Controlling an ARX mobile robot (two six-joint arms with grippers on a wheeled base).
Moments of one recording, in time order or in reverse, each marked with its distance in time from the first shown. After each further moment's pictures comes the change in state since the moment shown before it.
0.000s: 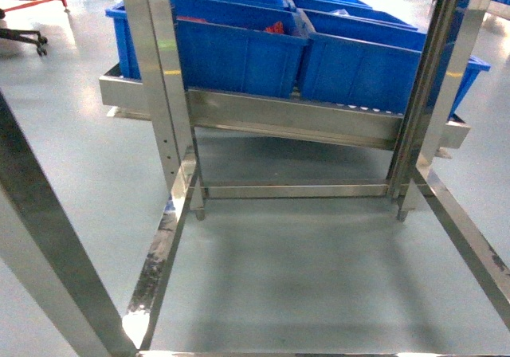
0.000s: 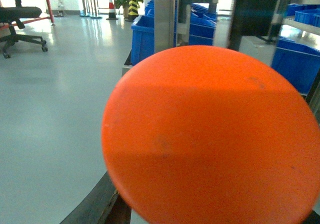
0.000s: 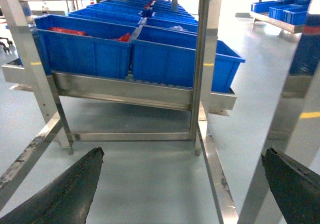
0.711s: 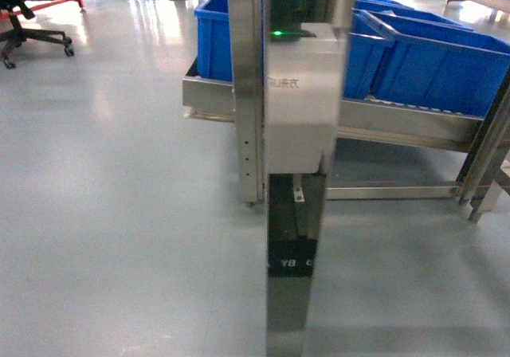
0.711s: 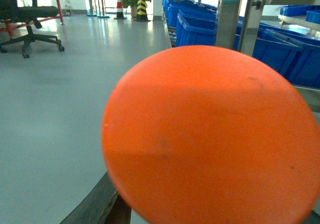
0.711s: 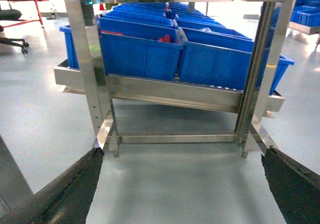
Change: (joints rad) left arm 0.000 0.000 0.000 -0.002 -0.002 0.000; right arm 0.000 0.000 0.000 0.002 0.000 0.000
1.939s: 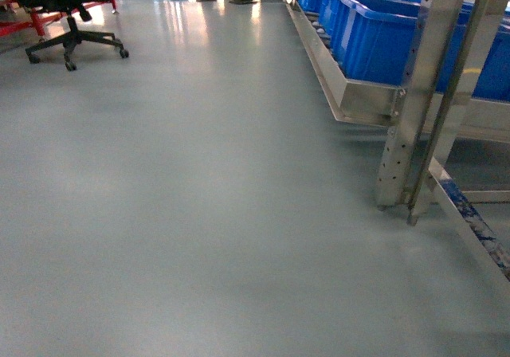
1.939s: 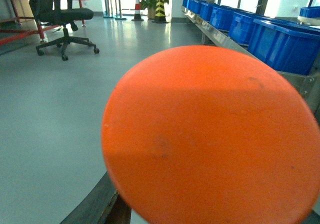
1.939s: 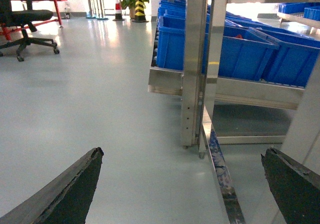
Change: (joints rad) left arm 0.000 0.000 0.000 0.001 0.001 0.000; right arm 0.000 0.000 0.000 -0.003 0.000 0.000
